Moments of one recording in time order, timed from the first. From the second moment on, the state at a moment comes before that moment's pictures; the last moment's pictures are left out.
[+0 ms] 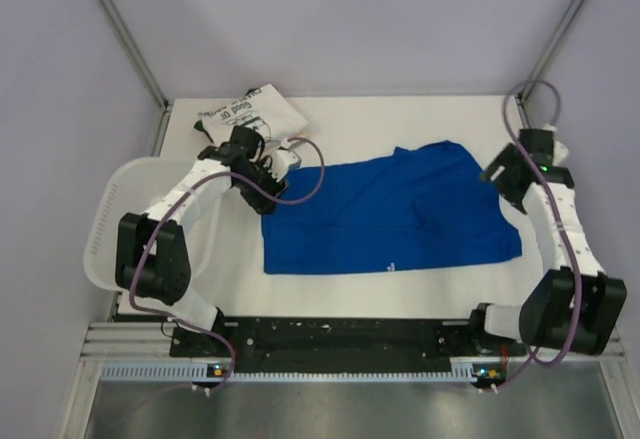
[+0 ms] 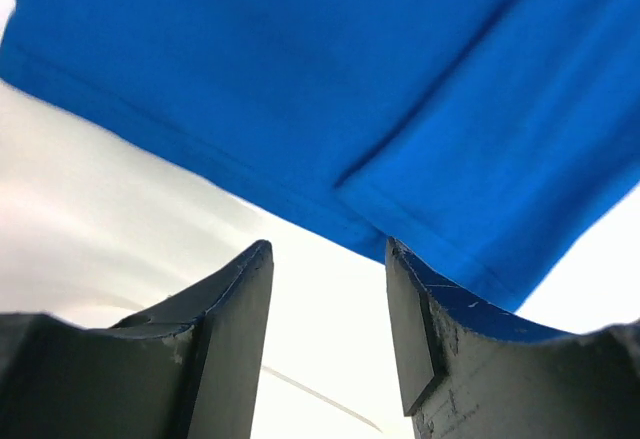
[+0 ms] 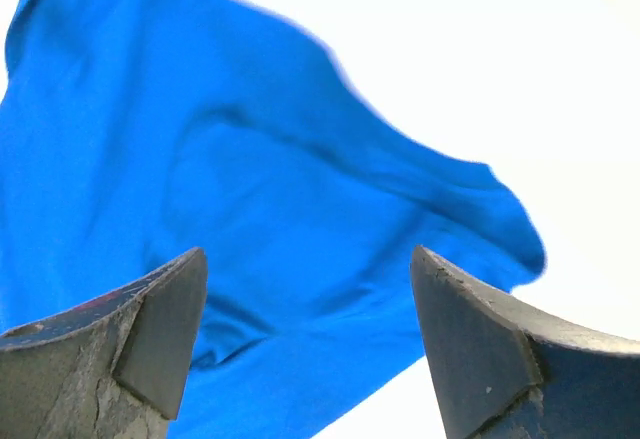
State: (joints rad) left arm -0.26 1.64 1.22 -0.79 0.29 0.55; right arm -0.07 1.36 1.10 -0.70 0.19 0.51
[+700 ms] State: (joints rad) left arm -0.53 1.58 0.91 -0.84 0.31 0.75; right arm -0.51 1.24 0.65 -0.63 0.13 0.82
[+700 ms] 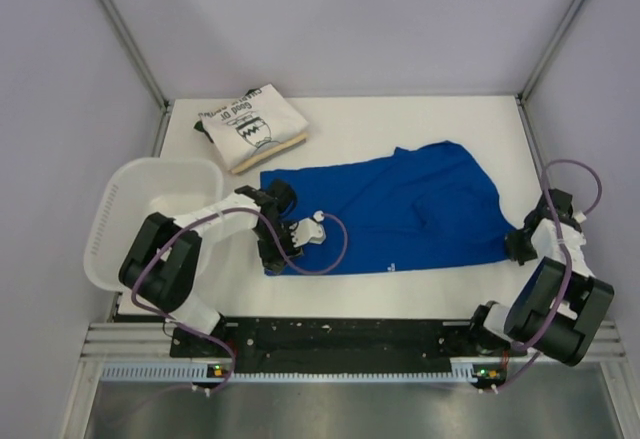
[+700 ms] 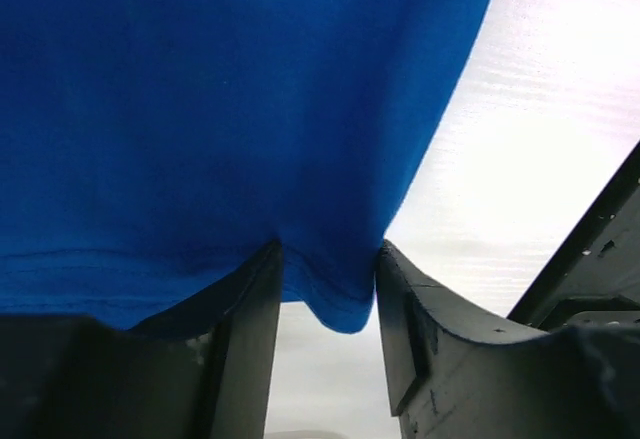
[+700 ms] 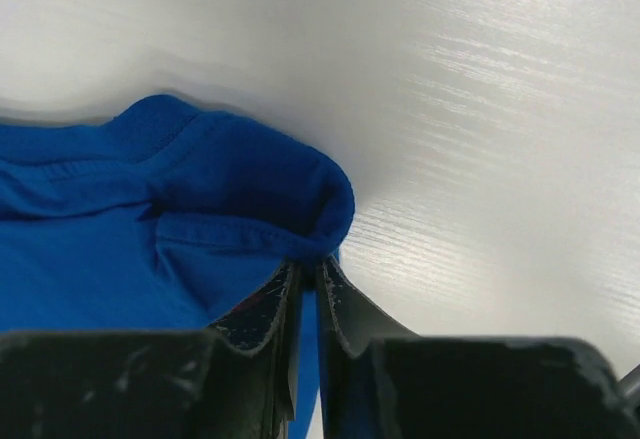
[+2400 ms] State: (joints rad) left arm -0.19 1.78 1.33 -0.97 0.29 0.64; right arm 0.13 1.67 1.55 -0.54 0.00 0.13
